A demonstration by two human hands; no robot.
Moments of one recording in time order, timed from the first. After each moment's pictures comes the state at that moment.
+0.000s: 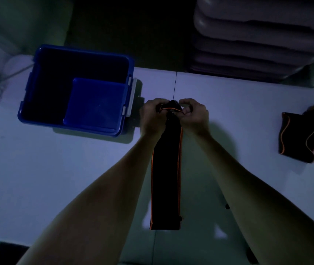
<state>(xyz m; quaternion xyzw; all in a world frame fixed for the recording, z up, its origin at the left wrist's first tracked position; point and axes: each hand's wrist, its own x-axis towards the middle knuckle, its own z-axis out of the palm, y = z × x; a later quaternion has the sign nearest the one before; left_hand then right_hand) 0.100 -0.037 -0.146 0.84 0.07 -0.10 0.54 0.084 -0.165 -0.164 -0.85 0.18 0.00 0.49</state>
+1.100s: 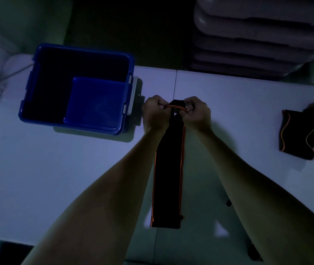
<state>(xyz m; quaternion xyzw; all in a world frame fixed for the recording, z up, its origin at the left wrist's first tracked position) 0.105 -0.046 -0.144 0.85 0.12 -0.10 0.51 0.082 -0.168 -0.165 -0.86 0.18 -0.01 0.47</state>
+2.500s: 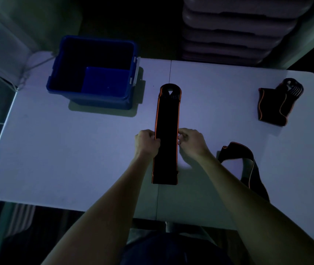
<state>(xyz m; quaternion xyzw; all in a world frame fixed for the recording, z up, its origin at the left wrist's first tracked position) -0.059 0.014 -0.132 0.88 0.14 -0.21 0.39 -0.091 -0.148 -0.139 -0.89 0.12 0.14 0.43</state>
